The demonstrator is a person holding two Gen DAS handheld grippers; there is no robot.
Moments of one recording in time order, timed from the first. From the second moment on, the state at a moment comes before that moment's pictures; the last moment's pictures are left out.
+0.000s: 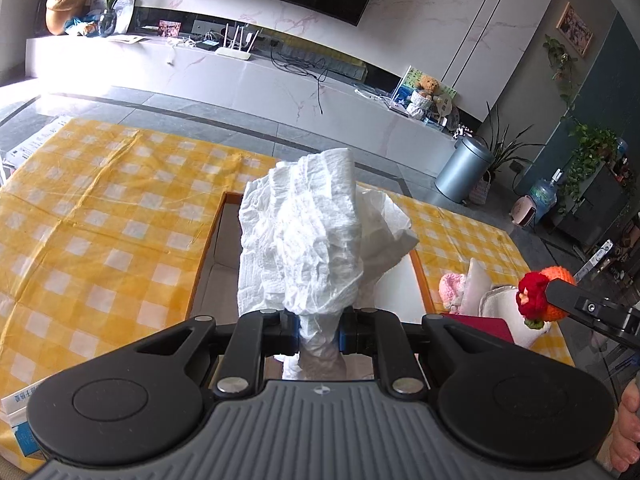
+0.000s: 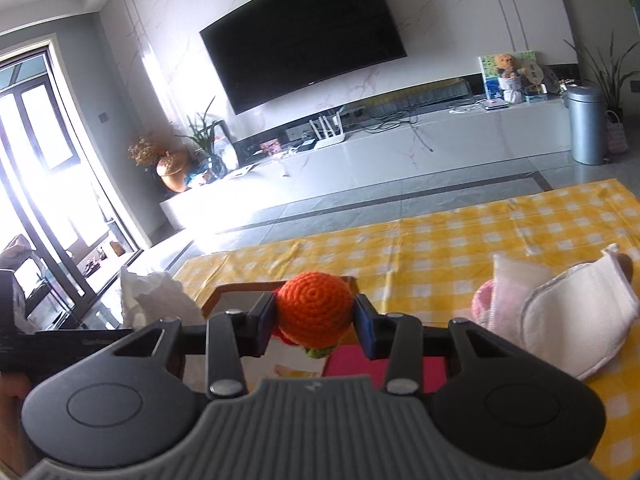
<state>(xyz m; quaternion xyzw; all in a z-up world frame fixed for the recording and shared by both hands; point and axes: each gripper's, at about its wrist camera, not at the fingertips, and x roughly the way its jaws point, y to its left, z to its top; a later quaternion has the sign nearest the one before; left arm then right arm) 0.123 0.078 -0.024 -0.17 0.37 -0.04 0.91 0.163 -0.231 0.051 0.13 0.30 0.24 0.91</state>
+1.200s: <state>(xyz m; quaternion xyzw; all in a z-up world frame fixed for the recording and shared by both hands) 0.099 0.067 -0.008 -0.09 0.40 -0.02 0.91 0.158 -0.156 0.030 0.06 0.32 0.21 0.92</state>
